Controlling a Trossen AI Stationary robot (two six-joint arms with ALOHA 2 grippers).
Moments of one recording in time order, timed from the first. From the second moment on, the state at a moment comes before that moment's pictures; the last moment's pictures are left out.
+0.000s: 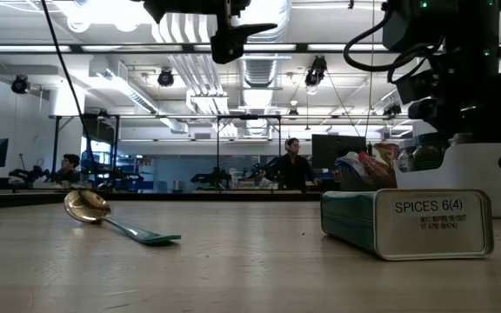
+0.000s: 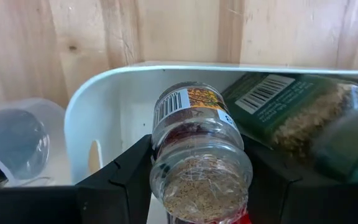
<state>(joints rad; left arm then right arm) 0.18 1.54 1.22 -0.06 0.60 -0.70 0.12 1.31 0.80 -1.05 0.10 0.17</state>
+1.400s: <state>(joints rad) 0.18 1.54 1.22 -0.06 0.59 -0.70 0.12 1.39 0.79 -0.98 0.02 0.13</state>
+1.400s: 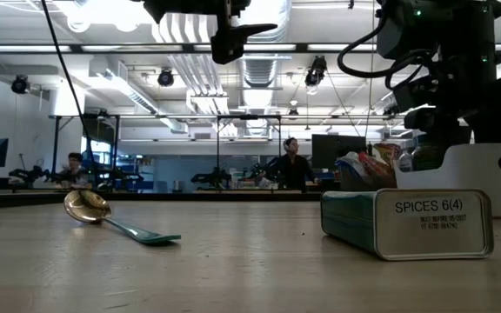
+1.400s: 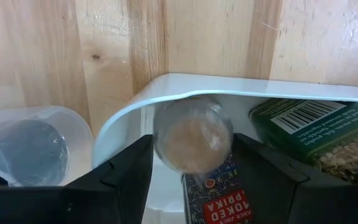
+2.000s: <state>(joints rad) 0.18 1.54 1.22 -0.13 0.59 -0.71 0.12 1.37 0.82 -1.02 -0.02 0.21</state>
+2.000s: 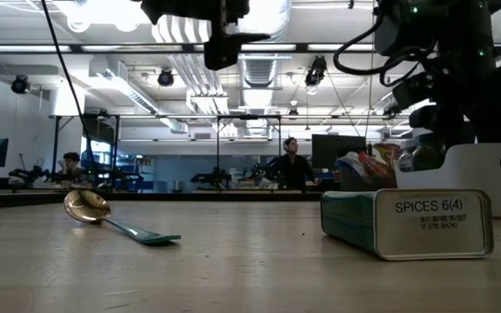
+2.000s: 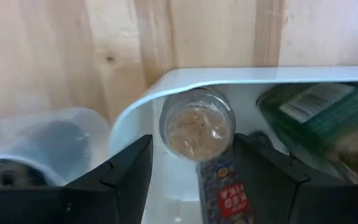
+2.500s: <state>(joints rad) 0.17 1.54 1.22 -0.48 0.59 -0.62 0.15 1.36 0.97 -1.17 -0.10 0.43</state>
